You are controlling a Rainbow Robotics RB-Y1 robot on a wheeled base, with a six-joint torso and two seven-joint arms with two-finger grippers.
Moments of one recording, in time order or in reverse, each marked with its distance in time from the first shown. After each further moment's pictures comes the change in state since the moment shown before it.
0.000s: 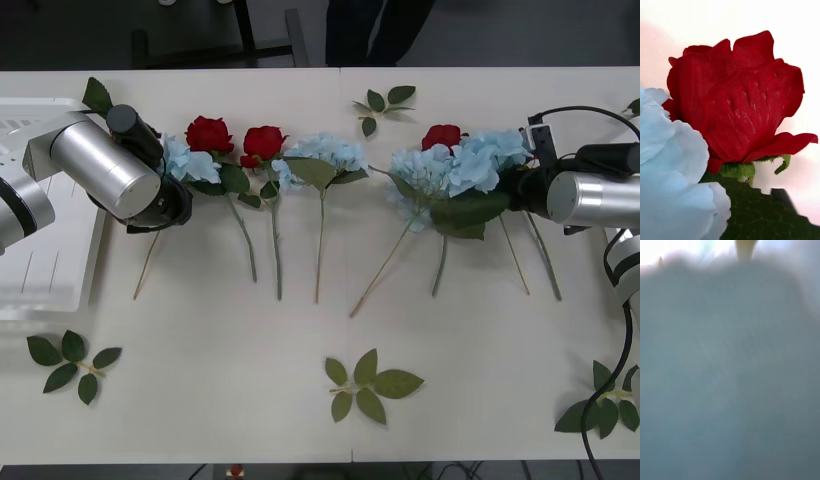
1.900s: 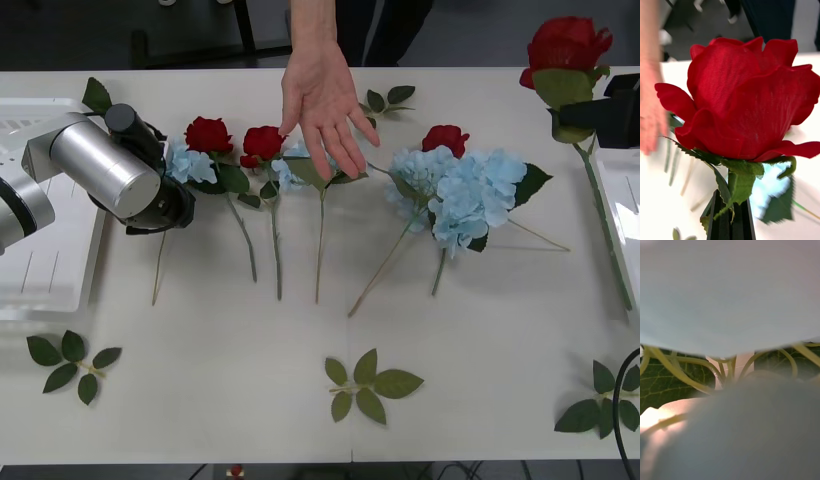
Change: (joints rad) right arm 0.172 -0.059 -0.503 -1.020 -0.675 0.954 -0.158; left arm 0.000 0.000 0.000 0.001 0.035 -0.001 -0.062
